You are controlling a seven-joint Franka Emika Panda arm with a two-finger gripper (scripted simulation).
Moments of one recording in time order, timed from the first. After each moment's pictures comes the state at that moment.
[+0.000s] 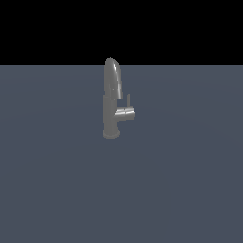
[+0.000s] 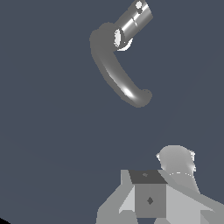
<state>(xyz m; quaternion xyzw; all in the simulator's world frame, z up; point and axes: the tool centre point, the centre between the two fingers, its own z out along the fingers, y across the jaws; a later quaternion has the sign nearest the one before) -0.055 -0.001 0.427 -0.93 0.18 0.25 0.18</state>
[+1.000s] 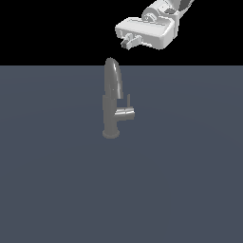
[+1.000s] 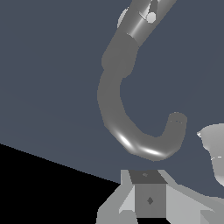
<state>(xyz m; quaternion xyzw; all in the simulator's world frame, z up) 0.036 -0.015 0.343 -0.83 0.29 0.39 0.29</state>
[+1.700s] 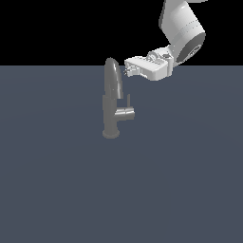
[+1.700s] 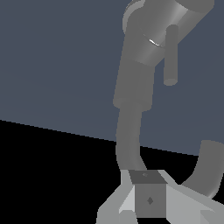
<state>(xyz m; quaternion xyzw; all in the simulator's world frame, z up) 0.085 -0.024 0.260 -0.71 0.37 0.48 0.37</state>
